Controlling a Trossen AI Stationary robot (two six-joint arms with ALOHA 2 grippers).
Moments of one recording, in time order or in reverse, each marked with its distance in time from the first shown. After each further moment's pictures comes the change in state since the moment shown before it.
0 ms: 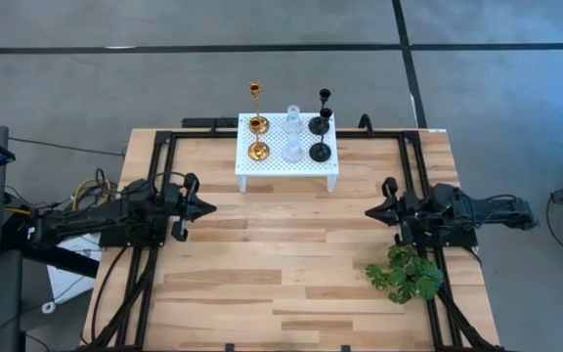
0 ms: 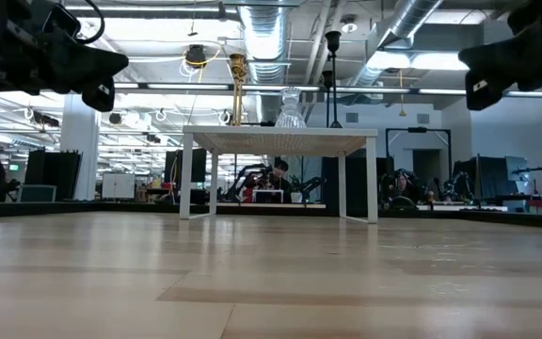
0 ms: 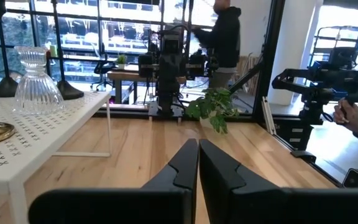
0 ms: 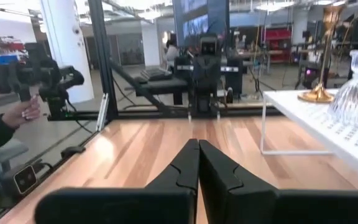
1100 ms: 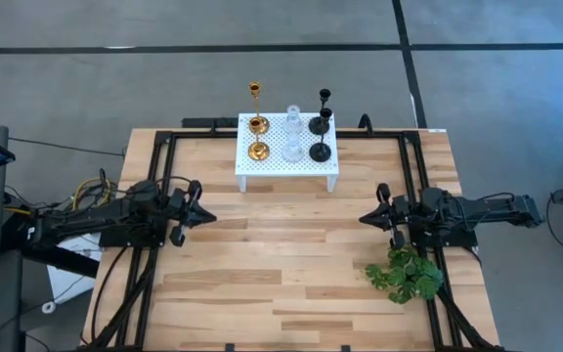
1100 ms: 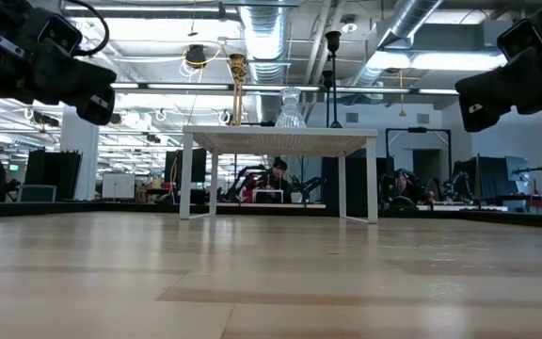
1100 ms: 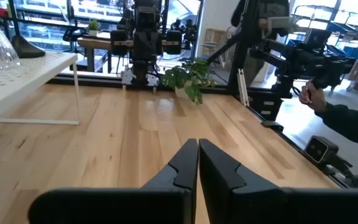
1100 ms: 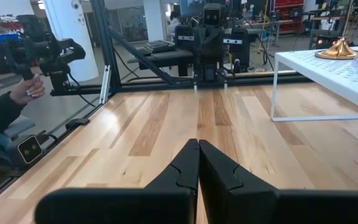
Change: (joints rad) left arm 0.000 0.000 0.001 -0.124 0.112 -0.014; right arm 0.000 0.096 -0.061 0.043 -0.026 0.032
